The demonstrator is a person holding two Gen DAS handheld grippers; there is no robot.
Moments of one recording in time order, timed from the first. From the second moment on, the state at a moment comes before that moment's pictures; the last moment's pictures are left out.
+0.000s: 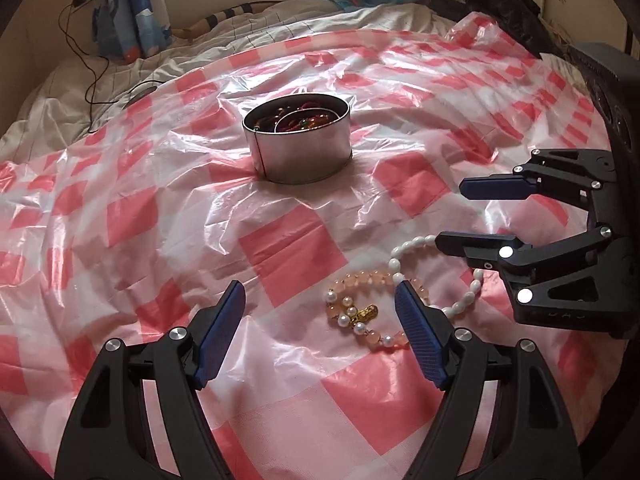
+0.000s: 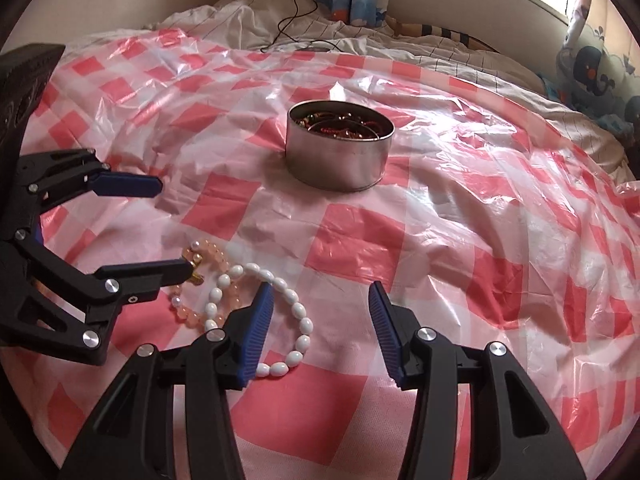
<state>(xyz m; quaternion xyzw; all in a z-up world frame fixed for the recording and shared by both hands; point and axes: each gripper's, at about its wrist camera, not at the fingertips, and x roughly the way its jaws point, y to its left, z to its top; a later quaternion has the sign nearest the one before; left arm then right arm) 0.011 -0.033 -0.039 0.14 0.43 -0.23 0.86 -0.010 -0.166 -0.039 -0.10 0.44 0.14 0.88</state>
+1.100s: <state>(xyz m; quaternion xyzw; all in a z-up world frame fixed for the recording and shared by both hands) 0.023 -0.040 -0.057 0.11 0.45 -0.25 0.85 0.005 -0.192 -0.046 -0.06 0.46 0.14 0.87</state>
